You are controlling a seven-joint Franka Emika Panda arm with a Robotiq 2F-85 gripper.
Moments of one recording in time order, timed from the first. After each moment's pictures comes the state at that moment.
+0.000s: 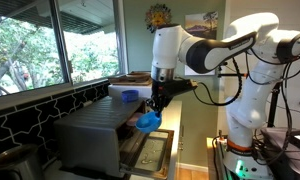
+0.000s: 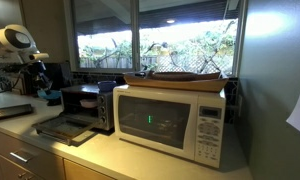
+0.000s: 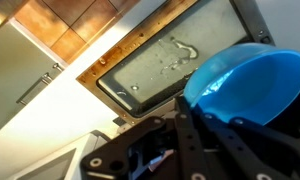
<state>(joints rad) 0.23 -0.44 0.45 -2.19 -0.12 1.86 1.26</state>
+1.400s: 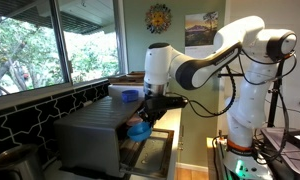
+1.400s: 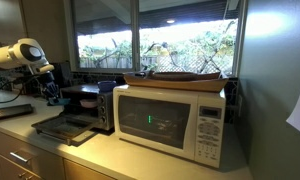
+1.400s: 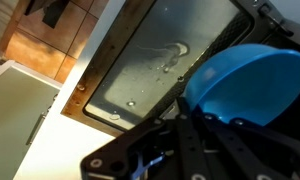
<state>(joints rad) 0.20 -0.32 0.46 -2.24 -0.17 2.03 1.56</state>
